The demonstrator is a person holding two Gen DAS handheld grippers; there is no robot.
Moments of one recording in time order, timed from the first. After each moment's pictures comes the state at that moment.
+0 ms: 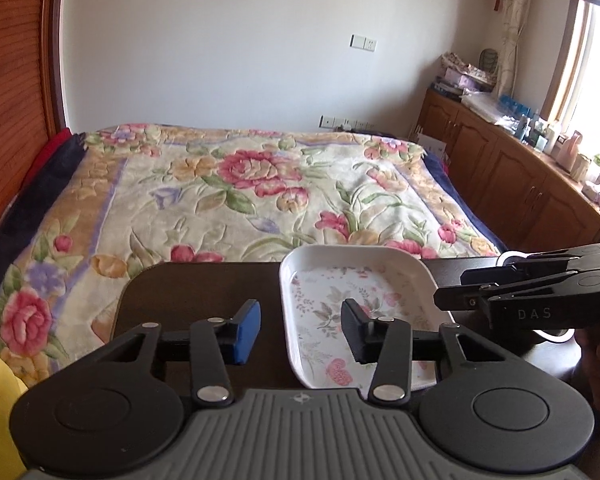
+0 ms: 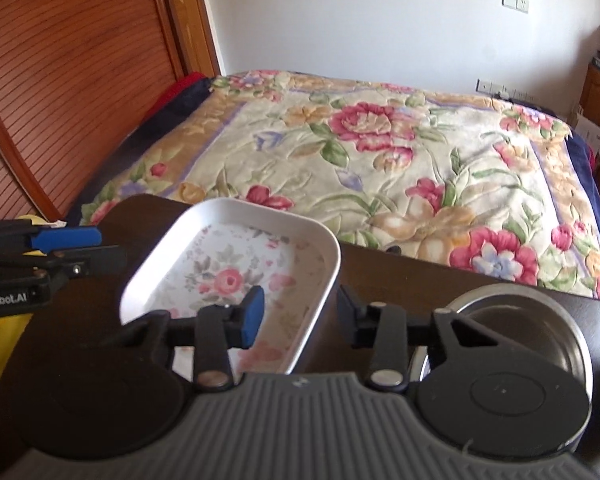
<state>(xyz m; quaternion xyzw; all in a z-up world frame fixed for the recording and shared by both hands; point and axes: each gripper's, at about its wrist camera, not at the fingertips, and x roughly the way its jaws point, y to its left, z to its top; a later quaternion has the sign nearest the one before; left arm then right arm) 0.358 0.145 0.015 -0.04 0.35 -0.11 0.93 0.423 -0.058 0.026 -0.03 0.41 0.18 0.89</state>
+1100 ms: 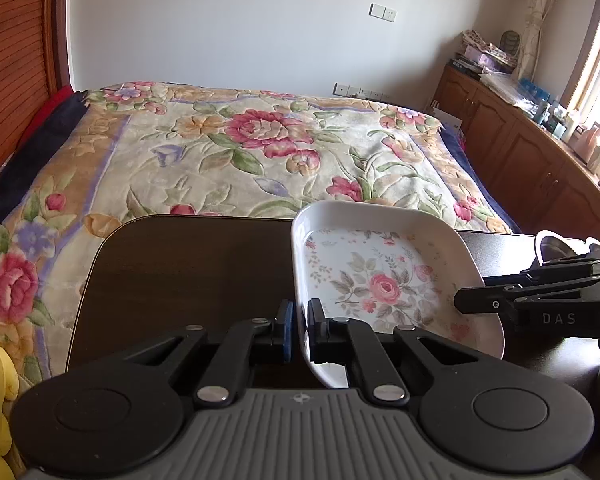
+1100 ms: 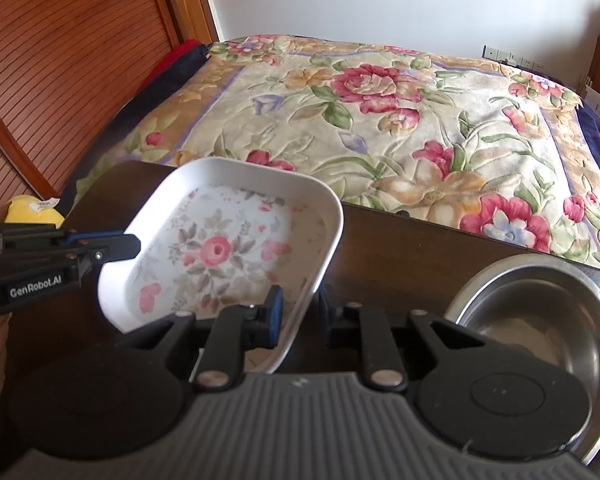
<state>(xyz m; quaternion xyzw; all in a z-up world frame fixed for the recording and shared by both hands) 0.383 0.142 -0.021 -0.06 0.40 -0.10 0.91 0.436 -0.057 0.003 -0.03 0.46 0.19 0.87</state>
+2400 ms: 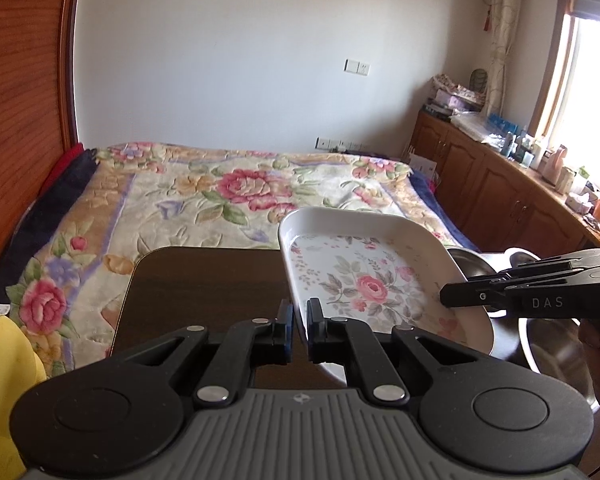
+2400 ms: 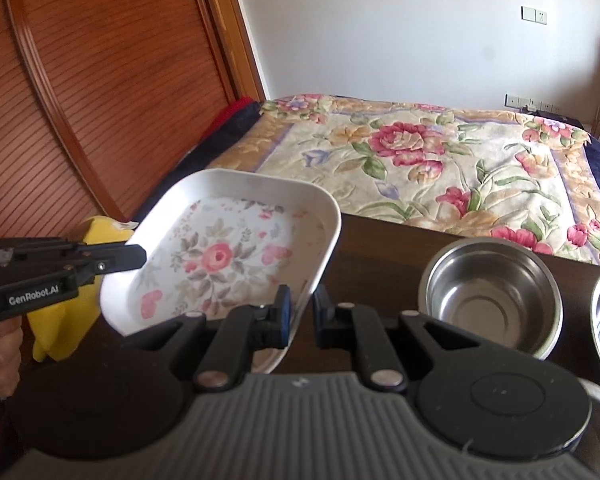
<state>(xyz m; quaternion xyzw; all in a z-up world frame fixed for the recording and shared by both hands) 0.257 0.124 0.060 -0.04 0.31 -0.10 0.94 0.341 -0.101 0.069 0.01 0.38 0.25 0.89</state>
